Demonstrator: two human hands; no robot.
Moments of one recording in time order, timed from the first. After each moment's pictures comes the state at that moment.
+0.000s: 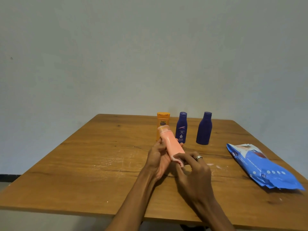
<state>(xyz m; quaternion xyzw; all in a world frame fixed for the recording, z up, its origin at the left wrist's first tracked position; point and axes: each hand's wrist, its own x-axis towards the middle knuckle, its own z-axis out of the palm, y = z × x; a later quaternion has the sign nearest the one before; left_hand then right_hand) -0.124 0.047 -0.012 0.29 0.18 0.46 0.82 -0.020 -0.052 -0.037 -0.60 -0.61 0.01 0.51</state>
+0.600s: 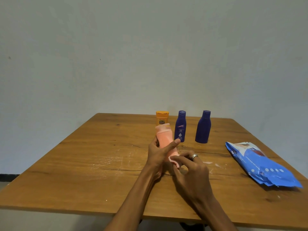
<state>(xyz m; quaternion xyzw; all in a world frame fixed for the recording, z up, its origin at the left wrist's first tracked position) -0.115 0.042 -0.011 0.47 0.35 0.51 0.63 -0.019 -0.052 -0.036 -0.59 -0.65 -0.05 0.47</state>
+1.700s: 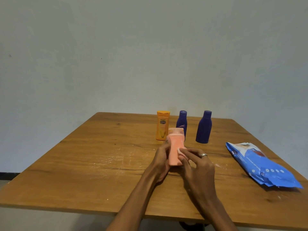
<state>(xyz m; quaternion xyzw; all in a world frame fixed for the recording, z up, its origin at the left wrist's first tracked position) -0.115 0.043 -0.018 0.47 0.31 0.38 0.73 -0.011 -0.045 -0.039 -0.63 -0.56 -0.02 0.53</state>
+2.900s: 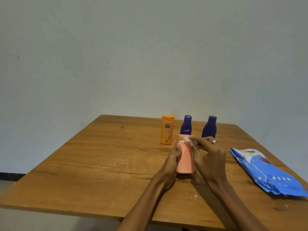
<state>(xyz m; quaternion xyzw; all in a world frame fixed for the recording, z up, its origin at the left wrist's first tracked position) -0.107 0.037 -0.023 0.54 0.29 0.38 0.70 0.019 -0.014 -0.006 -0.59 -0.61 -0.07 0.52</state>
